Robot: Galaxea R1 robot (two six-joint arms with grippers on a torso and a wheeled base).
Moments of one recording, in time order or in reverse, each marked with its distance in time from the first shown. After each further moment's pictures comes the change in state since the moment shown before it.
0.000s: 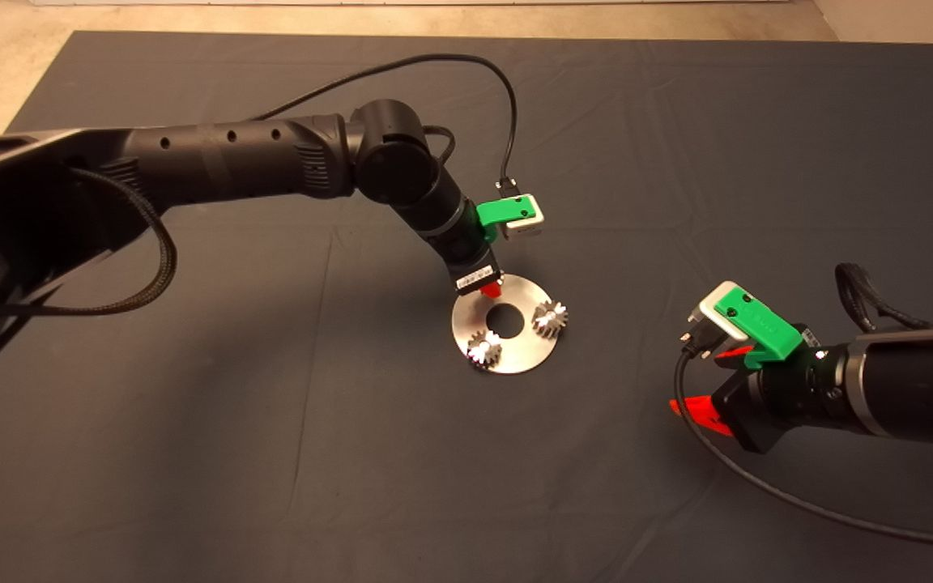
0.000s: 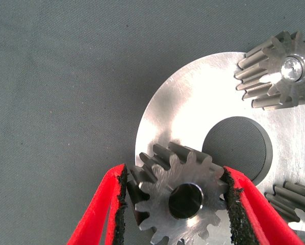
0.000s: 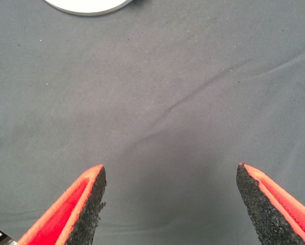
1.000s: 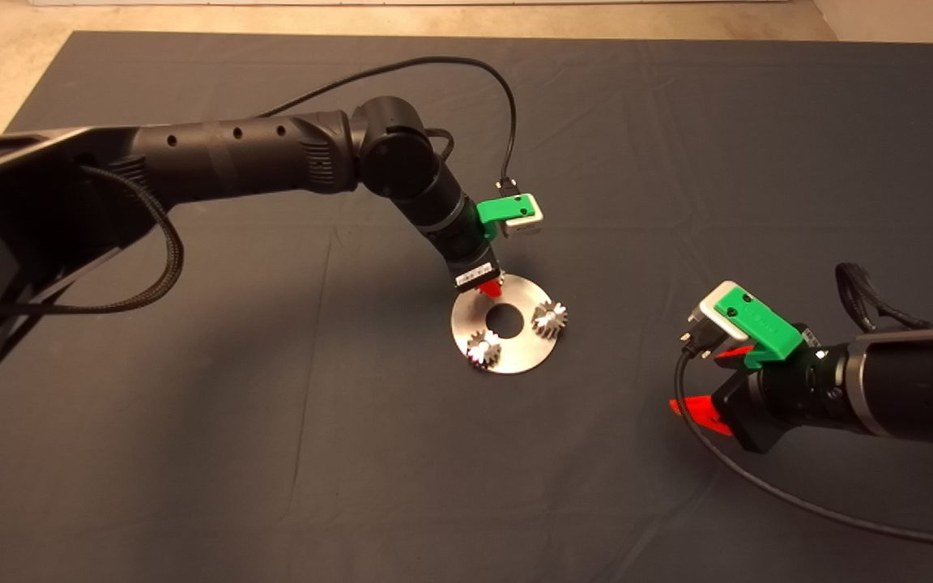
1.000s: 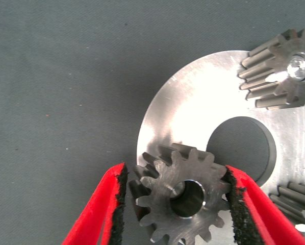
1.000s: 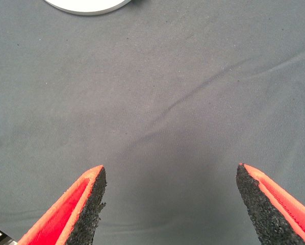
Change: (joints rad) left arm 0.000 0.010 -0.051 -0.038 -0.001 0.057; right arm 0.000 0.000 0.000 0.000 0.000 0.000
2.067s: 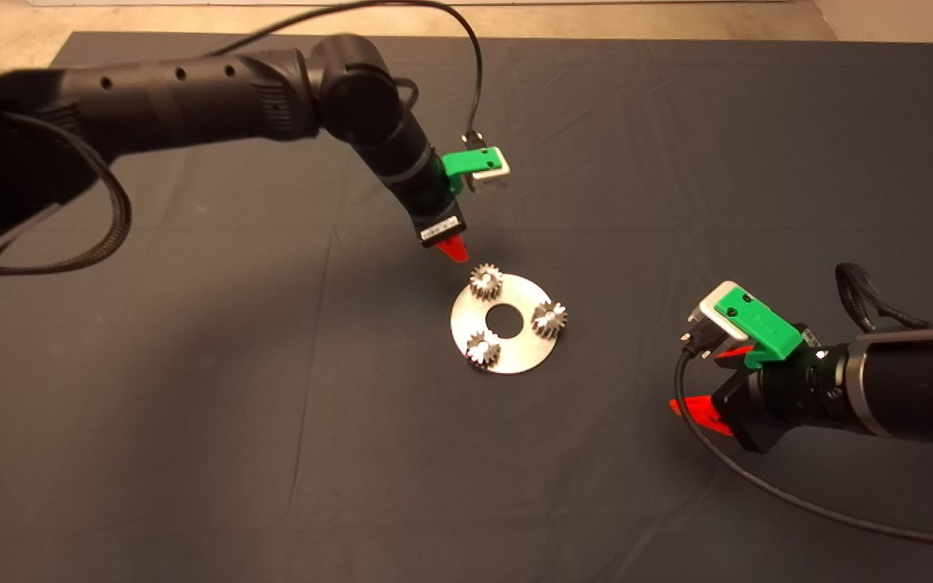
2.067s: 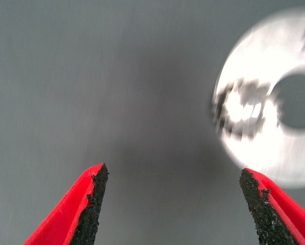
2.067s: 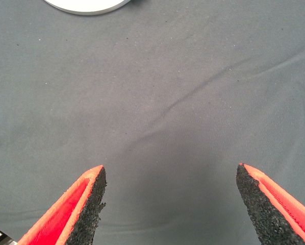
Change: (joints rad) left arm -0.103 -0.062 -0.010 -0.037 0.115 0.001; right arm 0.000 0.000 0.000 0.000 0.000 0.000
